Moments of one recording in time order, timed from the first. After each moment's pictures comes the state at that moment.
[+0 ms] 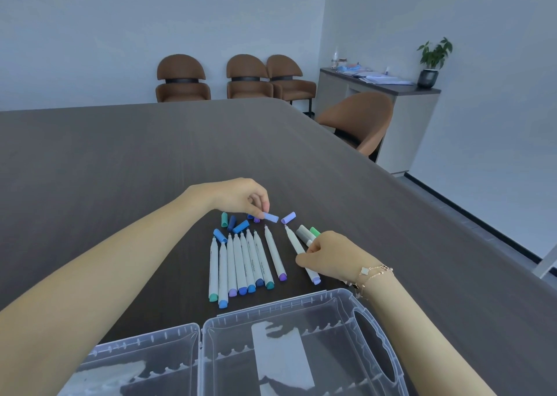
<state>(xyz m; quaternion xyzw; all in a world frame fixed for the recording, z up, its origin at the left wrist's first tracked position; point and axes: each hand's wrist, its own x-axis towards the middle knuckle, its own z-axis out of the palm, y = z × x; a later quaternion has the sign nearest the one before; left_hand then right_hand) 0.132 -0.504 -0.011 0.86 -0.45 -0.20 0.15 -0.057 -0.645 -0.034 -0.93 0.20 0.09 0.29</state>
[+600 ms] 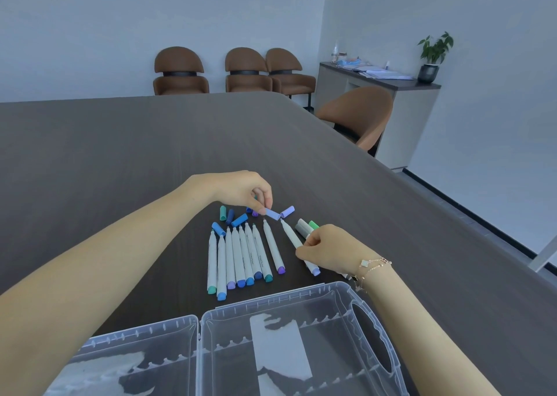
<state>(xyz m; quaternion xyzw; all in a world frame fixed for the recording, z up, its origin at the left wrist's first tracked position) 0.125 -0.511 -0.004 0.84 -0.49 -0.20 0.11 -0.058 -0.647 -0.033 -0.93 0.19 0.08 0.32</state>
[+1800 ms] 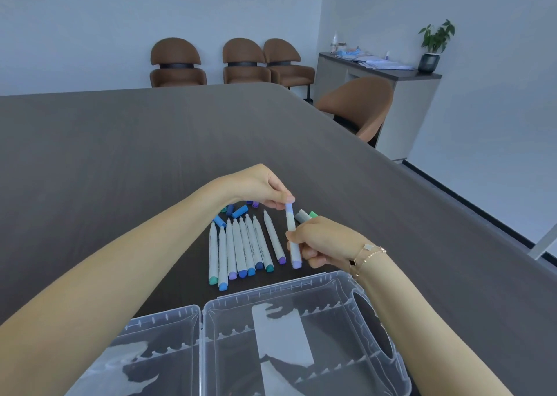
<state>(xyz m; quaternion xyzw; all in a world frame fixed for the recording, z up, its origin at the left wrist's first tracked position) 0.091 -0.529 -0.010 0.85 -0.34 -0.25 0.32 -0.060 -0.627 -0.017 -0.78 0.24 0.18 0.55</state>
